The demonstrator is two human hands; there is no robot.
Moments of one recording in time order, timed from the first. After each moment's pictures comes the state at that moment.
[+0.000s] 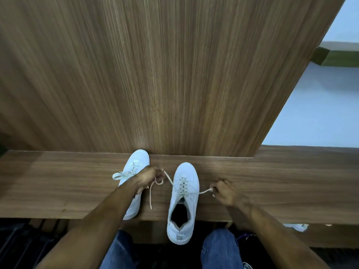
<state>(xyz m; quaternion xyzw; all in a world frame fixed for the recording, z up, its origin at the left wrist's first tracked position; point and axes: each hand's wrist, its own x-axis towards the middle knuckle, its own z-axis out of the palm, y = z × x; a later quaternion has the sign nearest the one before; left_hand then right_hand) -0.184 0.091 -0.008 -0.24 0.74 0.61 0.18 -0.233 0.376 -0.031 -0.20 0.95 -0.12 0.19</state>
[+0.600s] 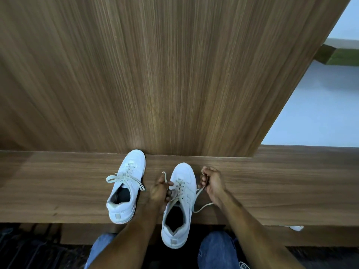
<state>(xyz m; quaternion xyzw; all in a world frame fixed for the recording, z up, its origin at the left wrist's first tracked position) -0.186 0.158 -0.066 -0.35 0.56 0.75 0.05 -0.237 0.318 -0.016 0.15 0.59 -0.77 0.19</state>
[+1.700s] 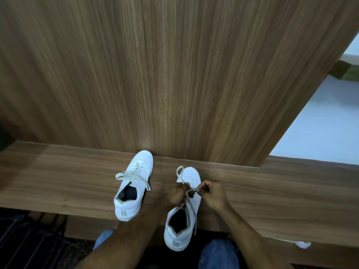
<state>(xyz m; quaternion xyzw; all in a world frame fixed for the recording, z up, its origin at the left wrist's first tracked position) -0.188 0.168 -0.060 -0.20 0.74 0.62 0.13 -0.222 0.325 -0.038 -0.10 0.87 -0.47 0.12</state>
